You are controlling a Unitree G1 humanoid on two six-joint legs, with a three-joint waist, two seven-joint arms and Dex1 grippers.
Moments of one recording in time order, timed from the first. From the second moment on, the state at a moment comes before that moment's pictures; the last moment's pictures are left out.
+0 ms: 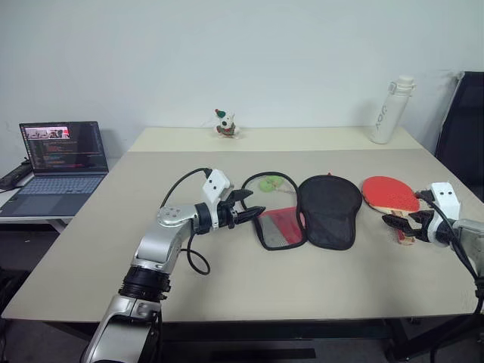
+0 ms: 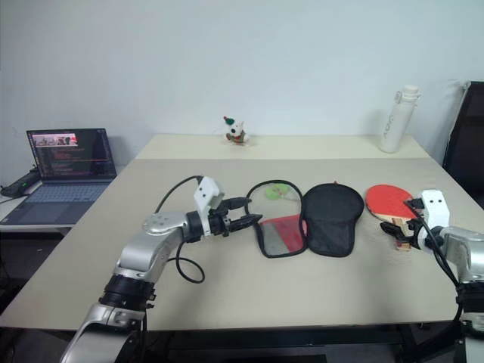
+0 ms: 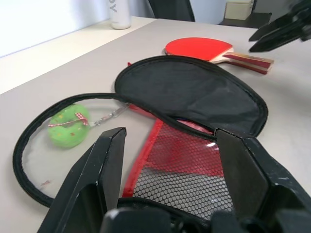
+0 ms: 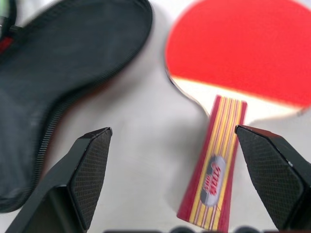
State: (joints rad) left arm -0.70 0.42 -0.07 0.21 -0.27 0.34 -0.92; right arm -0.59 -0.77 -0.25 0.38 0.32 0.83 0.57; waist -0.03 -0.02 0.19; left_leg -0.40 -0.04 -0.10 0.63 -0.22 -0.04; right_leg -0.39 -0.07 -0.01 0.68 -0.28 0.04
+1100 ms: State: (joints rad) left arm -0.70 0.48 -0.07 0.17 -0.29 0.37 -0.97; right arm -0.86 -0.63 -0.22 1.00 0.14 0.42 0.32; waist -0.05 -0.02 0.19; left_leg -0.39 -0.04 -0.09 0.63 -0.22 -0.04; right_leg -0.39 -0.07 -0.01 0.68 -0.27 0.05
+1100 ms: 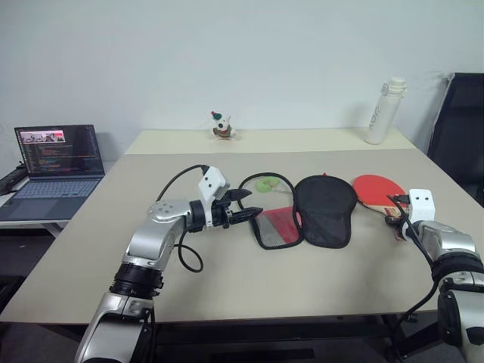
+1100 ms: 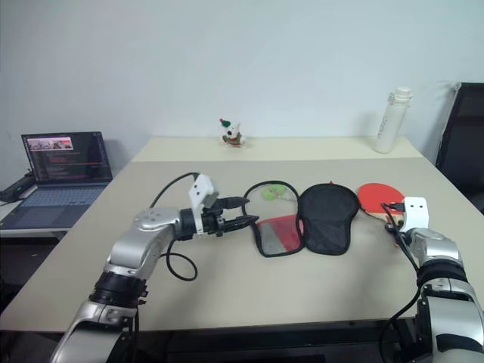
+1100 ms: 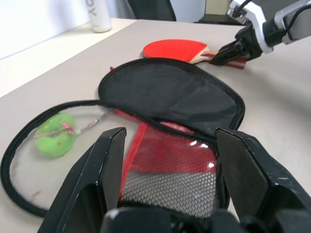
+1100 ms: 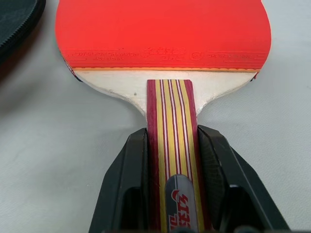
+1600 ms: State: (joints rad) left arm -0.63 0.52 -0.04 0.13 -0.30 0.39 -0.97; right arm -0.69 -0.49 -0.38 0.15 0.29 0.86 0.06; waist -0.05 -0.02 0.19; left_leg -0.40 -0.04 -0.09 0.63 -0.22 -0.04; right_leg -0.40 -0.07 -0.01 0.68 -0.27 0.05
